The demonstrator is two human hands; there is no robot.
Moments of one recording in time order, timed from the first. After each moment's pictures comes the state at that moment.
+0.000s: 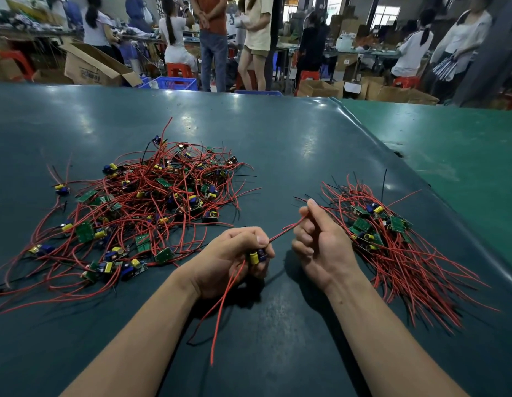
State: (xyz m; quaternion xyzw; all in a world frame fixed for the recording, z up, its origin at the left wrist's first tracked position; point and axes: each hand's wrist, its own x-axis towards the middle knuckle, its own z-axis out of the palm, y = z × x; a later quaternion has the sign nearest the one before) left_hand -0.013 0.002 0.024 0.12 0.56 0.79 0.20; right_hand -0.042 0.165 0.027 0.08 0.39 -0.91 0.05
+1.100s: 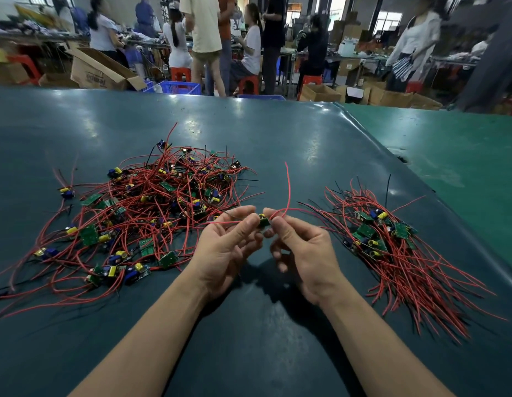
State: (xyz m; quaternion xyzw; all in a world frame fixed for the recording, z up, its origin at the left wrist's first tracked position) left_hand -0.024 0.002 0.018 0.03 0.44 0.90 0.03; right_hand -0.022 0.142 0.023 -0.09 0.57 -0.82 0.04
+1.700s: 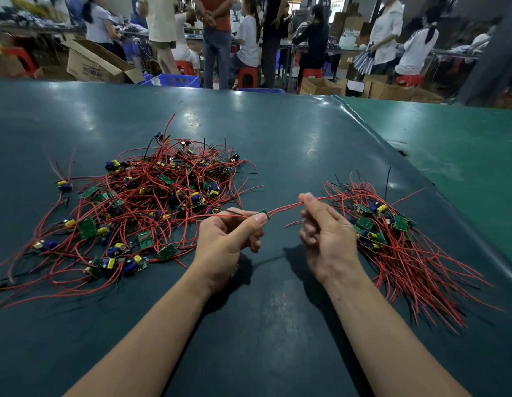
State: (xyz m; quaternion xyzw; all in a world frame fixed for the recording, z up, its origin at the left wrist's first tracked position) left_hand -0.020 0.010 0.015 0.06 0.57 0.82 -0.08; right_hand -0.042 0.157 0.028 0.06 0.46 -0.88 -0.08
